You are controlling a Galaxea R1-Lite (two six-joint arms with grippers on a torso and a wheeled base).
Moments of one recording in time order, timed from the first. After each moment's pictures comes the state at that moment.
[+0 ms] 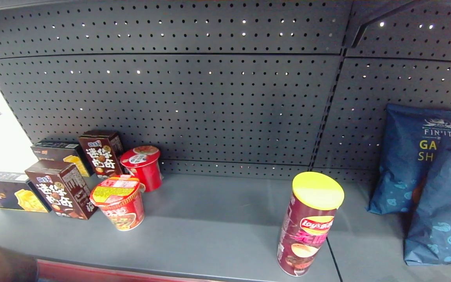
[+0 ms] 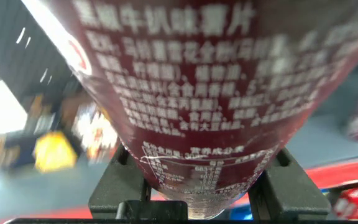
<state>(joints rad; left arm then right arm) -0.05 0.43 -0.48 -0.03 -0.17 0.07 0.35 0.56 -0.38 0.11 -0.09 -0.02</state>
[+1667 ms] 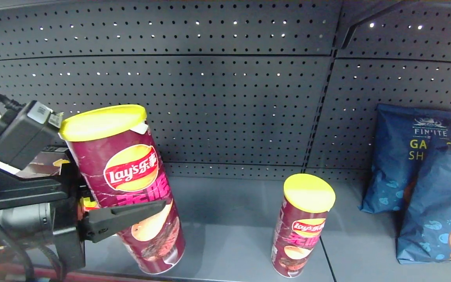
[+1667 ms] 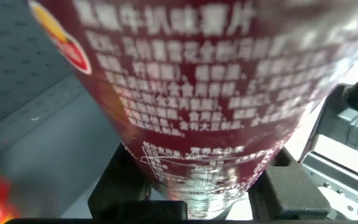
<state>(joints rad) -0.41 1.20 -0.70 -0.22 -0.53 0.11 0.00 0.00 -0.06 0.04 -0.20 -0.17</state>
